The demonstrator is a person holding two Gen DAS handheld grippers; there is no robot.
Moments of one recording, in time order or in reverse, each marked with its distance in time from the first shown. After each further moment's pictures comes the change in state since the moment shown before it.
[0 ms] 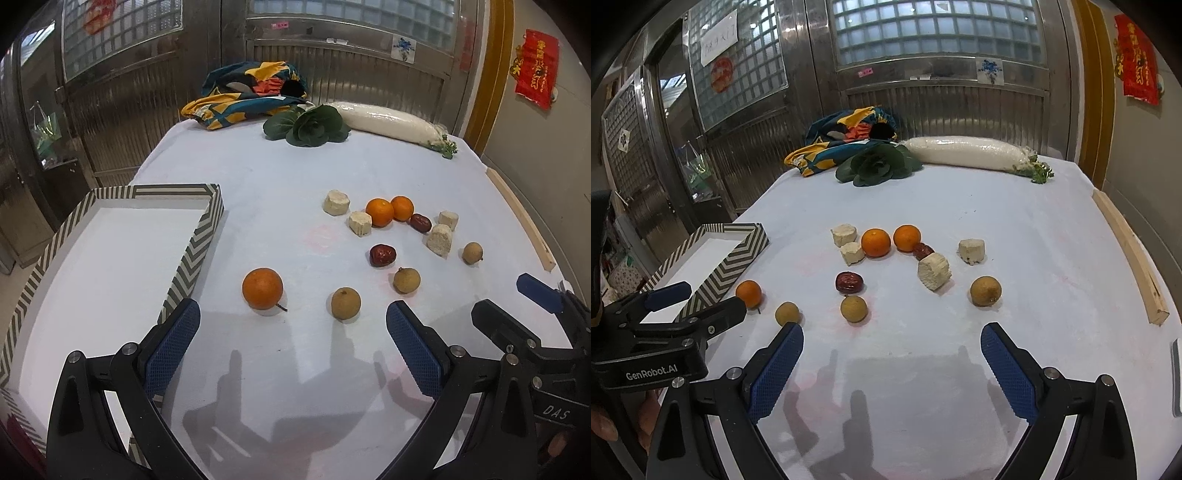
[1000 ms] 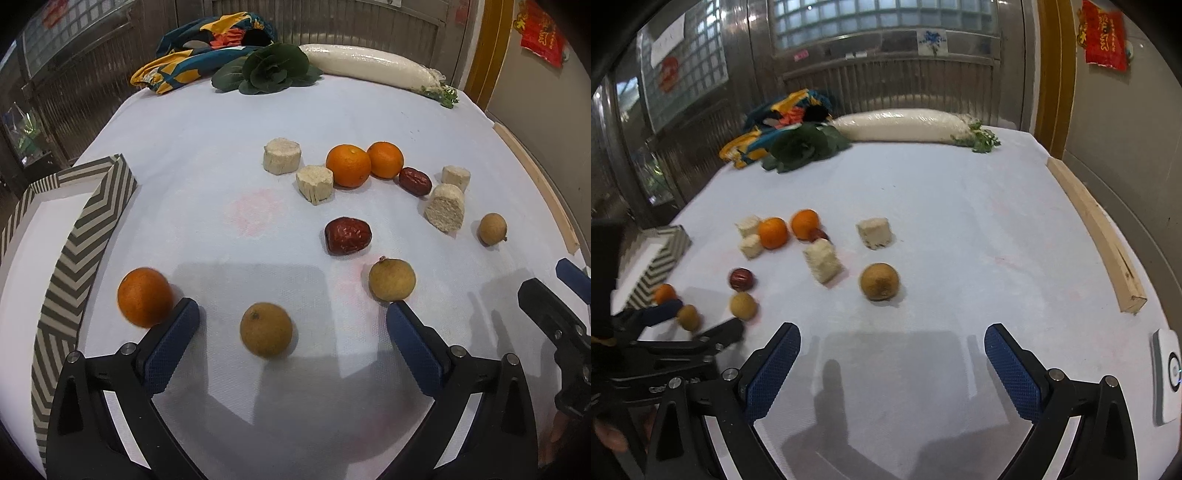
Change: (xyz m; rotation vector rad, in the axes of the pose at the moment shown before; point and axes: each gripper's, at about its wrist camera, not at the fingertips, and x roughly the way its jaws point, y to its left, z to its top) left arm 0.082 -0.055 0.005 0.047 0.155 -0.004; right arm 0.027 -0.072 0.002 0.068 0.055 -0.139
